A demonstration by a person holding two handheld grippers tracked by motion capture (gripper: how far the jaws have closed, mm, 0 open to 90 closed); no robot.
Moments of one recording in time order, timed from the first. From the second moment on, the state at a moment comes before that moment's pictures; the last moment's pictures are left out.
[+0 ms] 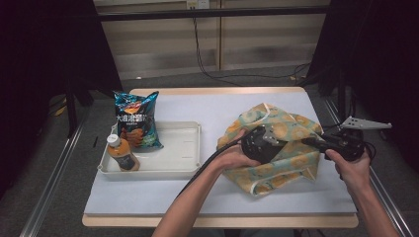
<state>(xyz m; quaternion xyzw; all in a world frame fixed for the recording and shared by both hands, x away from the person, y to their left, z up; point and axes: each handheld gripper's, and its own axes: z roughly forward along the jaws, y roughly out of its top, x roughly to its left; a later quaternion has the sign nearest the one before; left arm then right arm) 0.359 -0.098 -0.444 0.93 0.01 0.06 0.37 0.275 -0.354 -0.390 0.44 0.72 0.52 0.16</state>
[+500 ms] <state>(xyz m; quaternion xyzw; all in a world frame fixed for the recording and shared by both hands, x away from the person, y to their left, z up) 0.344 -0.072 -0.440 0.93 0.03 0.04 0.37 0.277 -0.339 -0.385 0.42 0.72 0.52 0.17</state>
